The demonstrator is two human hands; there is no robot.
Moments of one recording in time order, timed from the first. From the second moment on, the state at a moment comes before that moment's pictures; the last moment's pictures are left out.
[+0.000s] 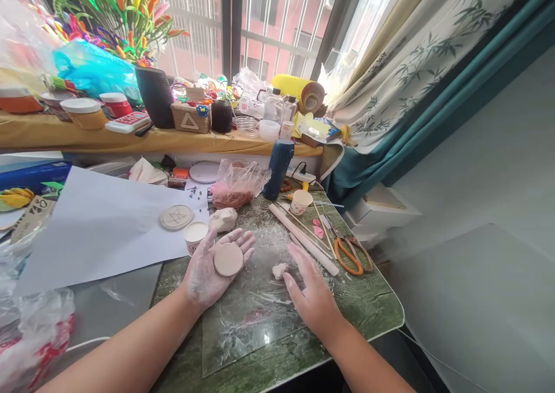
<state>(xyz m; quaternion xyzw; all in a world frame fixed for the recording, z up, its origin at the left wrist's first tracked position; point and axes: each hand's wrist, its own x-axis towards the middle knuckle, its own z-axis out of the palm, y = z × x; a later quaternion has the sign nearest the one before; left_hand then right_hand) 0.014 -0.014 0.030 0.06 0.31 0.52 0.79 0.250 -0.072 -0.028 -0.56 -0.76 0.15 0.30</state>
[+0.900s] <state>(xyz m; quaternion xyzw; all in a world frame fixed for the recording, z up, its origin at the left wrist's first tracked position) 0.024 -0.050 -0.026 0.29 0.14 0.04 0.94 0.215 -0.013 -0.008 -0.31 -0.19 0.75 0.55</state>
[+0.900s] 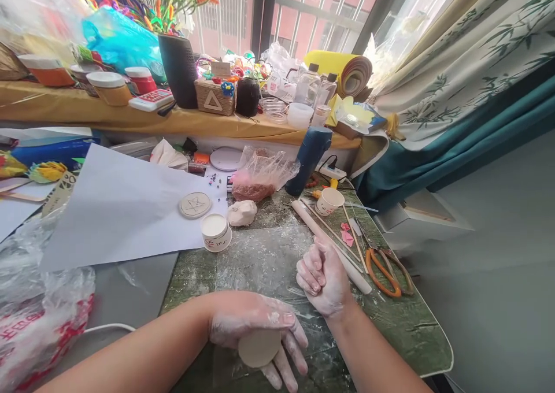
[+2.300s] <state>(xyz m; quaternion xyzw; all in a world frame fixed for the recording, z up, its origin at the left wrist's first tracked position) 0.026 -0.044 -0.023 0.29 0.15 0.02 0.94 0.256 0.023 -0.030 -0.59 -0.77 -0.01 0.24</state>
